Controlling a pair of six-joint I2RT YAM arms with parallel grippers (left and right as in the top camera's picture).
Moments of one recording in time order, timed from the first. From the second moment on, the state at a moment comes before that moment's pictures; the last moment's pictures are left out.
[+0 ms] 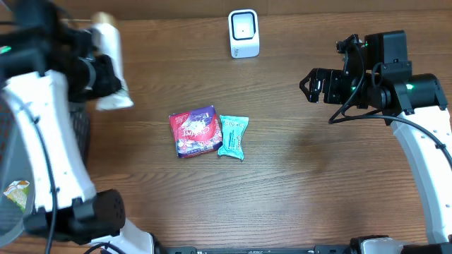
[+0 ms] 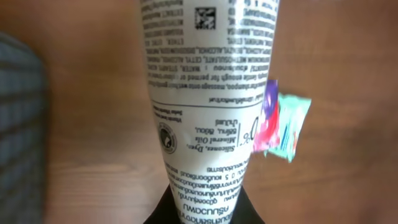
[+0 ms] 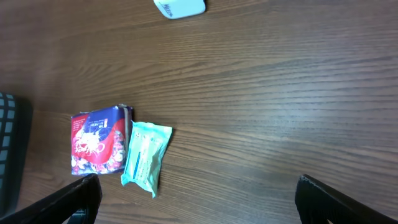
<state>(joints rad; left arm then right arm) 0.21 1.80 2.15 -1.66 0.23 0.00 0.12 1.49 1.46 -0.96 -0.36 0.20</state>
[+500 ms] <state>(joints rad) -0.02 1.81 1.35 -1.12 0.09 -0.21 0.12 1.49 1.46 -0.95 -0.36 0.20</state>
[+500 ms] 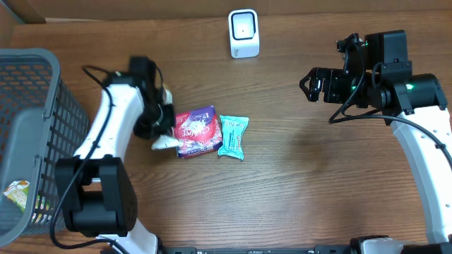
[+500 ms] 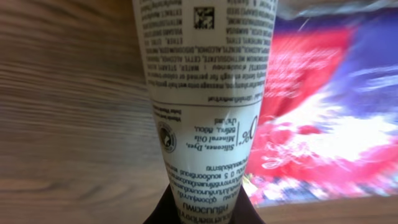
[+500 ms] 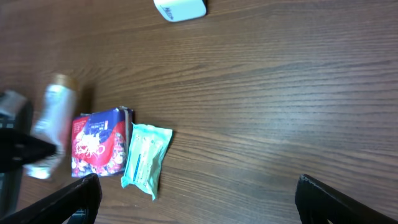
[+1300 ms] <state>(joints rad) -0.25 1.81 1.33 -0.99 -0.01 -0.18 0.12 1.49 1.46 -0.95 -0.36 0.20</state>
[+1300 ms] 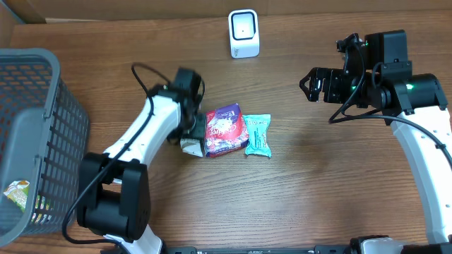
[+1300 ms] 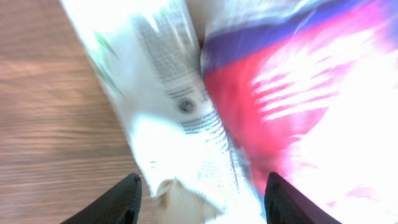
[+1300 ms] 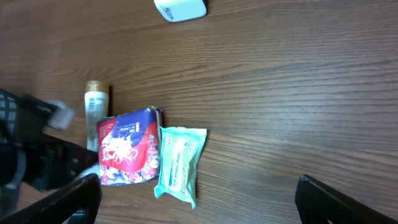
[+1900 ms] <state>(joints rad) 0.15 1.75 2.36 -1.67 -0.14 -0.27 0.12 1.49 1.46 -0.95 -0.36 0.20</state>
